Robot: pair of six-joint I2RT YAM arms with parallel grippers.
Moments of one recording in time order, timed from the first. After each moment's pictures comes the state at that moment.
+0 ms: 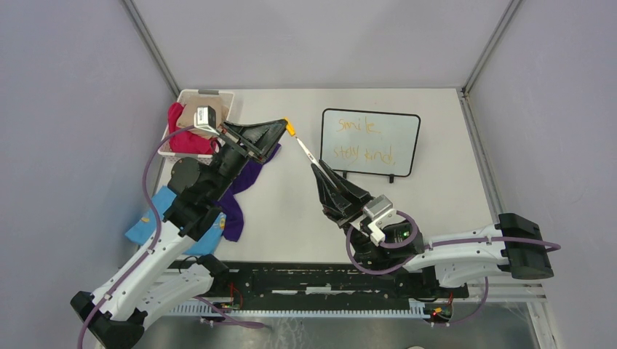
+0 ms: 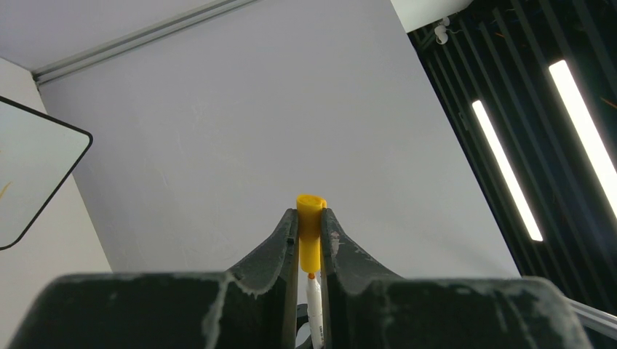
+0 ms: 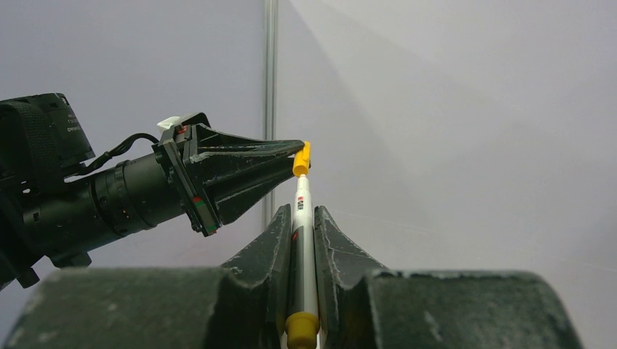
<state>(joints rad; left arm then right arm) -0.63 0.81 0.88 0.32 0.06 -1.36 1.52 1.24 0.76 1.46 0.62 -0.73</state>
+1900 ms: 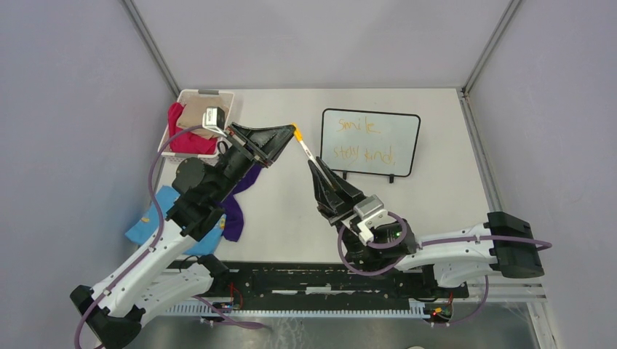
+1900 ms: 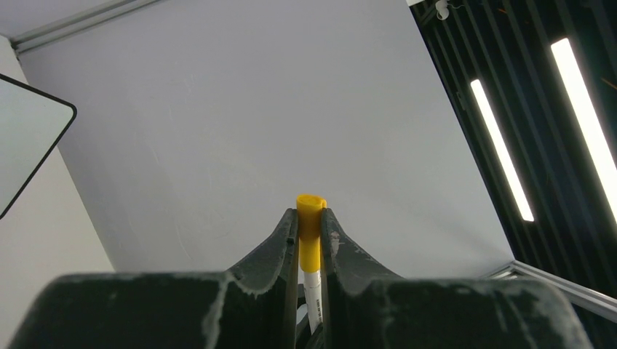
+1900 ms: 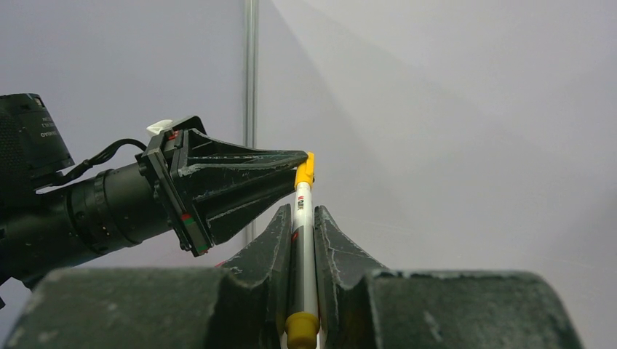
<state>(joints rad) -0.68 0.82 0.88 0.32 0.09 -1.36 1.52 1.31 0.80 1.52 0.65 -0.80</state>
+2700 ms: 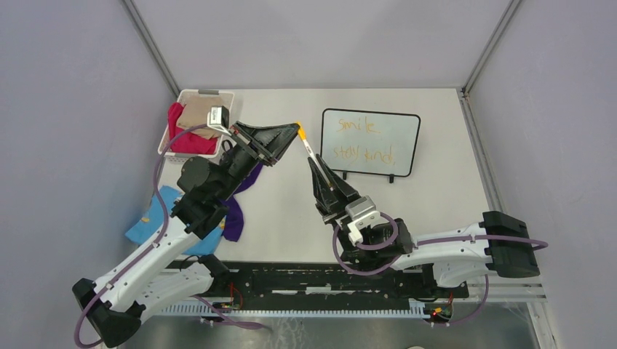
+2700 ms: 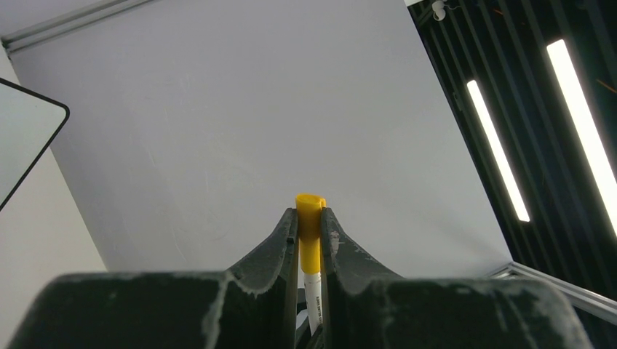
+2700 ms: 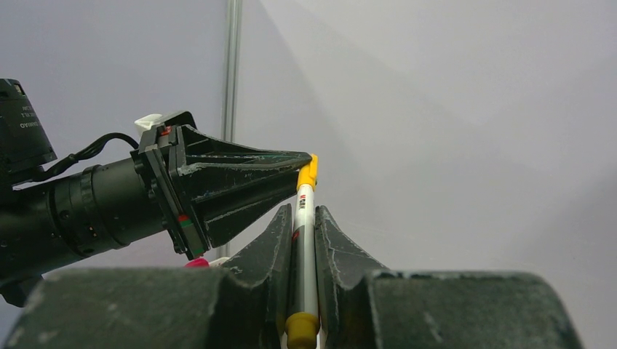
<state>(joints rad) -0.71 0.85 0.88 0.36 0.06 -1.36 1.52 1.35 0.83 1.54 0.67 -0.89</state>
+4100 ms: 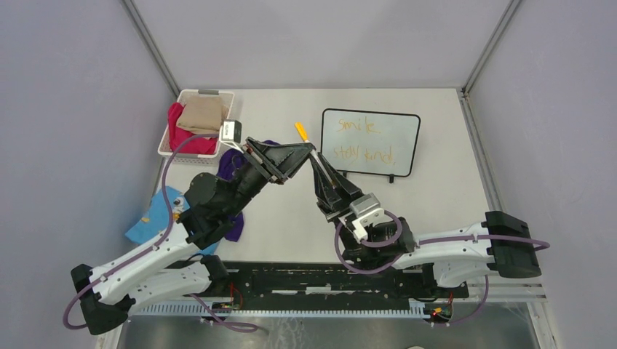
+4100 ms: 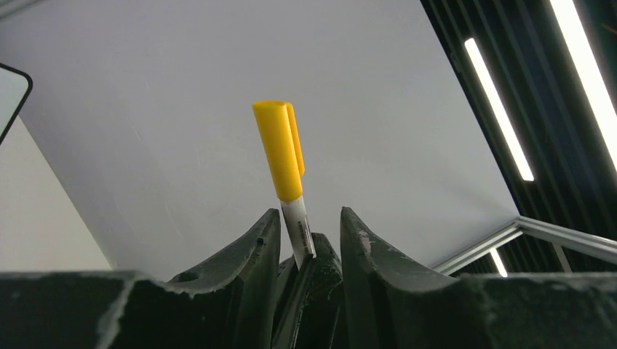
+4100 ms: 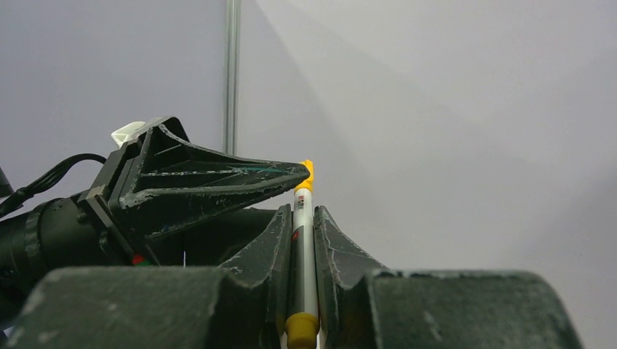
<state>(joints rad) -0.94 0.83 0.84 0.43 -0.11 -1.23 1.51 1.34 0.84 1.54 0.67 -0.88</state>
